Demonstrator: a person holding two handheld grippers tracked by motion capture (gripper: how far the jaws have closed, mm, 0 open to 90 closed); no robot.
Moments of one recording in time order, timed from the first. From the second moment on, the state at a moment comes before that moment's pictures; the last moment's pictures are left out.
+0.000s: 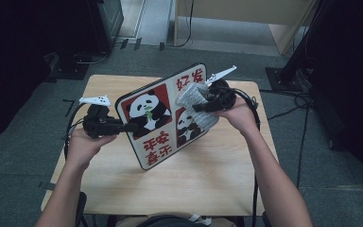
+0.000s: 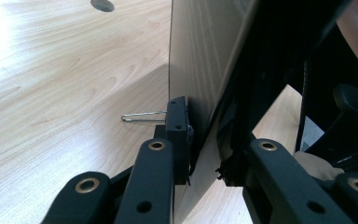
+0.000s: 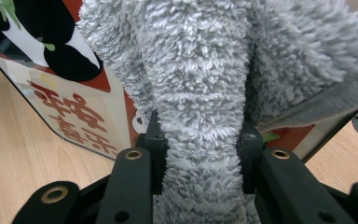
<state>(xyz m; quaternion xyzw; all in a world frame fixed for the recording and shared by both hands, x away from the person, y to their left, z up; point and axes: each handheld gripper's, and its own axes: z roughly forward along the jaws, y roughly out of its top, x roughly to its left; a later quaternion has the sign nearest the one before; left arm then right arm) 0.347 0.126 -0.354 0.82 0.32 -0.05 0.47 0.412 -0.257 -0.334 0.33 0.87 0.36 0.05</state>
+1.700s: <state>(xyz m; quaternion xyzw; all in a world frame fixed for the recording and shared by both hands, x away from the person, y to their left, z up) 0.346 0.126 -0.354 0.82 0.32 -0.05 0.48 0.399 -0.266 -0.405 0.35 0.87 0.35 0.01</state>
